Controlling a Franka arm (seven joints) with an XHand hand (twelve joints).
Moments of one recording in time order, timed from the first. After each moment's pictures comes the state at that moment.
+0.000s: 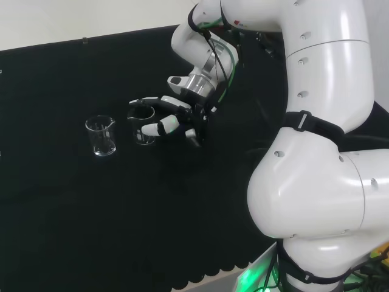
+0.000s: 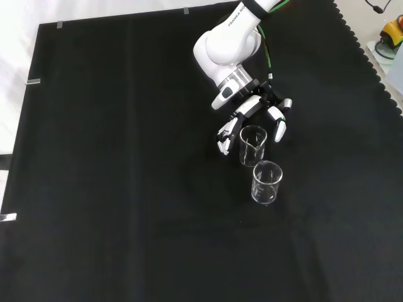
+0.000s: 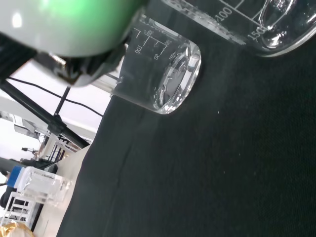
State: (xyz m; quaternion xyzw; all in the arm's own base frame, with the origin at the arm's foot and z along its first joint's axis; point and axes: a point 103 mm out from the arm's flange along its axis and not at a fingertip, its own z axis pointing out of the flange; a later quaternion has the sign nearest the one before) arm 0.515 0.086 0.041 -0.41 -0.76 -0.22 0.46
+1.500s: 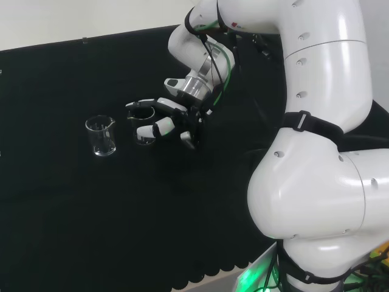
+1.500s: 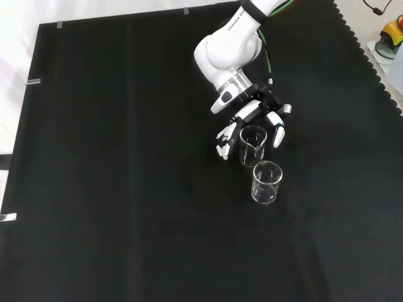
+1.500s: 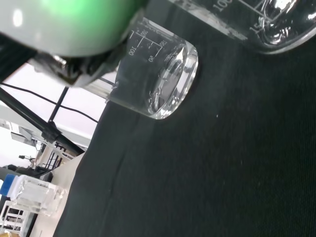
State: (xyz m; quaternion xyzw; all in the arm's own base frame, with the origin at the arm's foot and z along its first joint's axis) arm 0.520 0.097 0.034 -0.42 -0.75 -0.23 0.46
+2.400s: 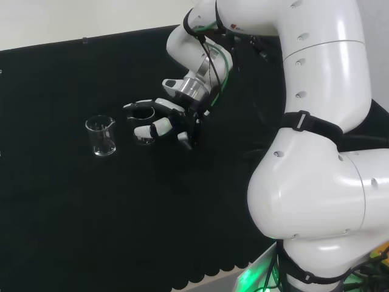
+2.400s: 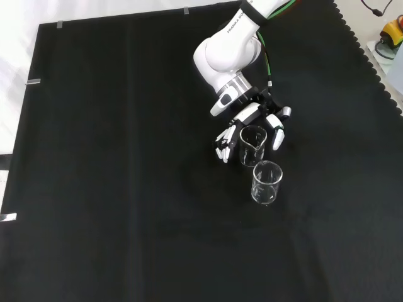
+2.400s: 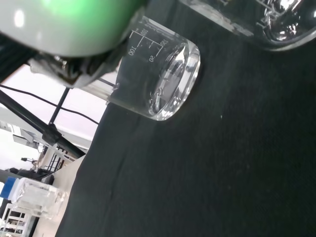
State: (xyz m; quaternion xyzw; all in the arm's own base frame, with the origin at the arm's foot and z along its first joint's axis) arm 0.521 0.104 0.031 -0.42 -0.75 -0.23 0.46
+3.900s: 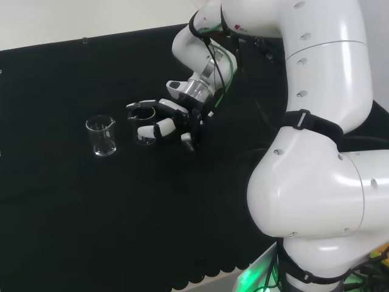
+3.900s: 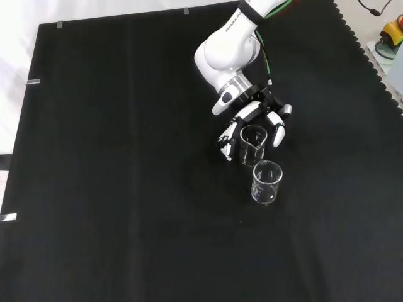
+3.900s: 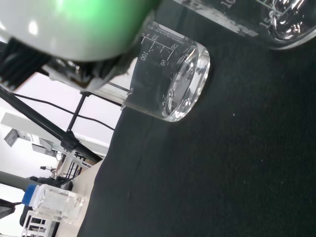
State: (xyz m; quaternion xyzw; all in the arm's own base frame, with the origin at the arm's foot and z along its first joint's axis) arm 0.515 0.098 0.031 -0.40 -0.74 -0.25 0.48
